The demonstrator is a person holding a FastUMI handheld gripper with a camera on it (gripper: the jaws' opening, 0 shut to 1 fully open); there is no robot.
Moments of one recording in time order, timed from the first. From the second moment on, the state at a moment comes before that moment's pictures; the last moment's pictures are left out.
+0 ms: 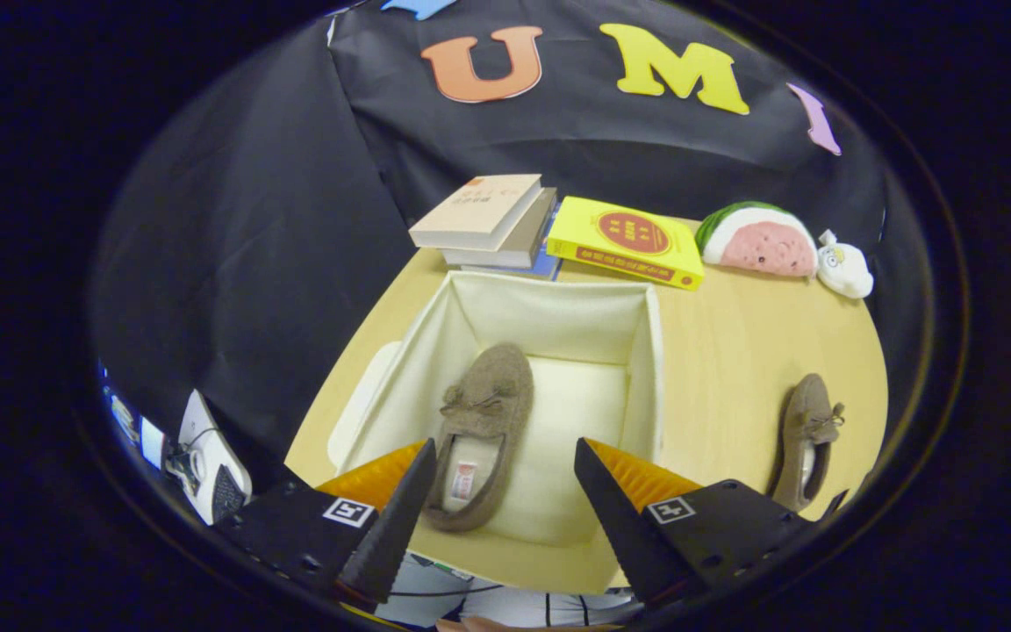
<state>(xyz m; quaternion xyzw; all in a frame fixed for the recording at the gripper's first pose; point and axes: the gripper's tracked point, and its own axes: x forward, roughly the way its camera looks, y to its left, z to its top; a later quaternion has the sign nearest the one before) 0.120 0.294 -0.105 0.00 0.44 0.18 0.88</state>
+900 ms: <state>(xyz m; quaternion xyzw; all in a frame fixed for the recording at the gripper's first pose) 0.135 0.057 -0.124 0.01 0.45 0.08 0.89</state>
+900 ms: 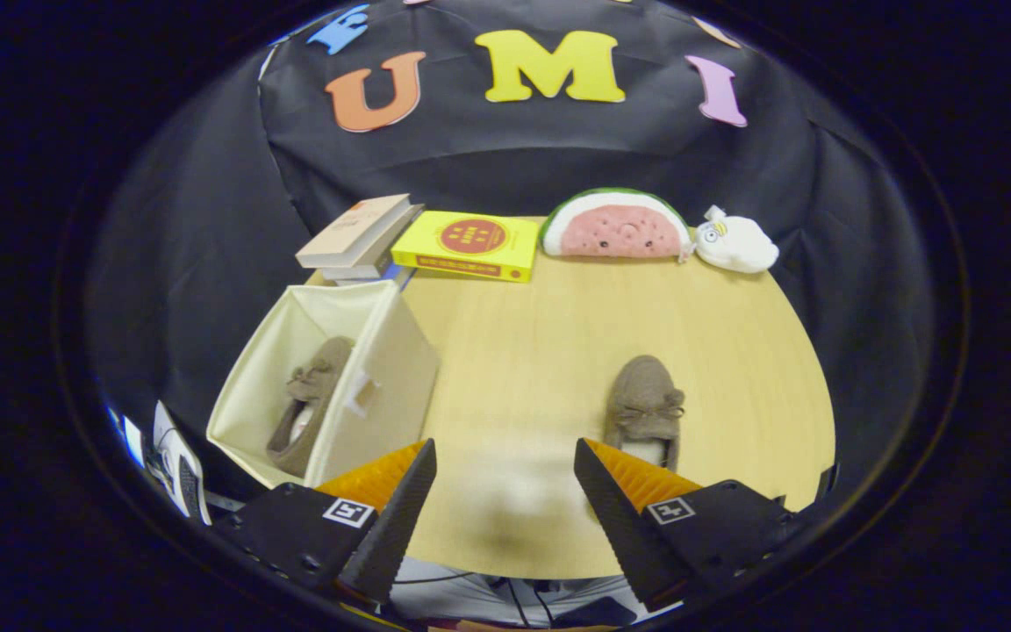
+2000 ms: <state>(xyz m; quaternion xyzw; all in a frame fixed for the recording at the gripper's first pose) 0.180 -0.076 -0.251 0.02 0.55 0.03 0.83</state>
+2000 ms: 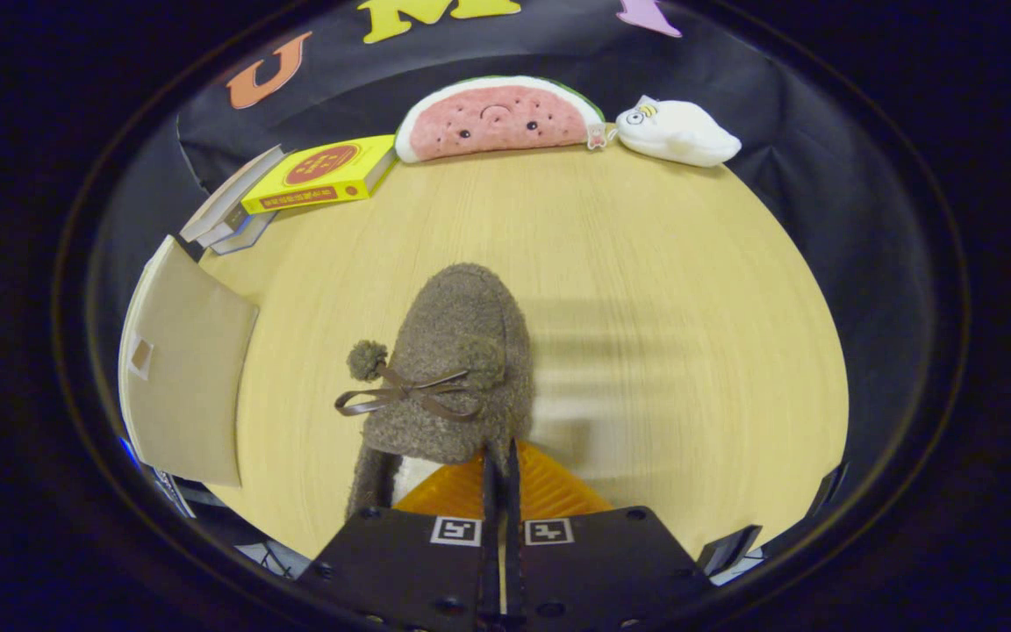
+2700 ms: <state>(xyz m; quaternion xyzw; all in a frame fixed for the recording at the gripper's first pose) 0.155 -0.033 -0.133 0.08 0.49 0.05 0.87</state>
